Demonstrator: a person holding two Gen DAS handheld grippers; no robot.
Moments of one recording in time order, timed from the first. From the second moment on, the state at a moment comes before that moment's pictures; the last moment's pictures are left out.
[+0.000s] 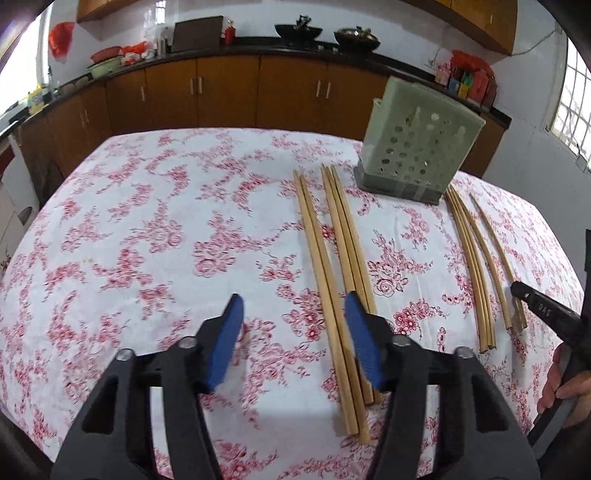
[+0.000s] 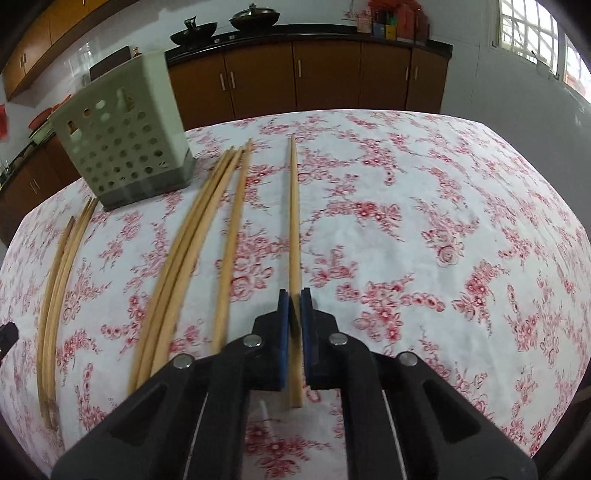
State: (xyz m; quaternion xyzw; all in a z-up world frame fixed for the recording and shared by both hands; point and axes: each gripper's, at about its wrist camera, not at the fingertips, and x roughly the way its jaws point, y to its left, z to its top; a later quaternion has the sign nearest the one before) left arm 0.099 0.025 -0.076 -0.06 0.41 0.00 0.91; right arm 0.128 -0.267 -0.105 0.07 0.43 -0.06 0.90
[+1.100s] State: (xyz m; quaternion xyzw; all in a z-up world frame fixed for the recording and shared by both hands) left arm 0.149 0.022 -0.095 -0.03 0.46 0.00 0.89; right arm 0.138 -0.265 -0.104 0.04 0.43 -0.06 0.90
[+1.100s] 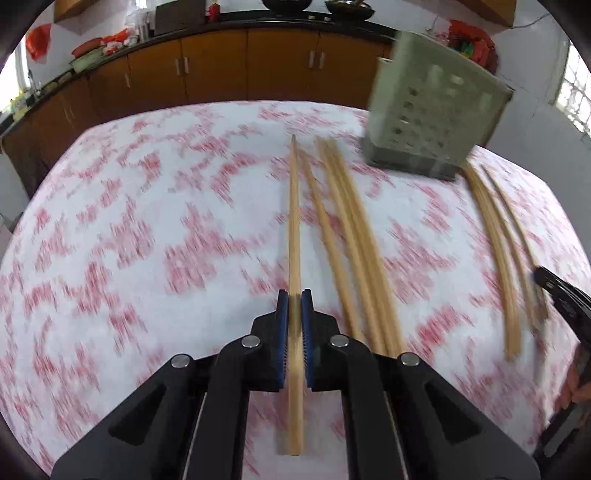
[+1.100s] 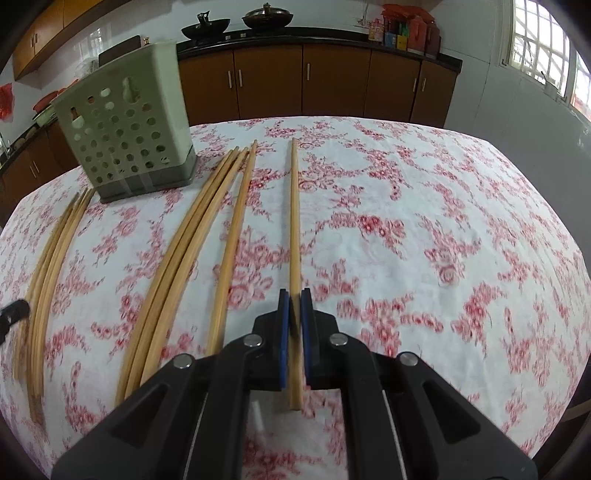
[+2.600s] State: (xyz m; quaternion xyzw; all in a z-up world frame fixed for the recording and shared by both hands) left arm 0.113 0.073 -0.030 -0.05 0.33 -0.01 0.94; right arm 0.091 -0.306 -0.008 0.06 0.27 -0.06 0.96
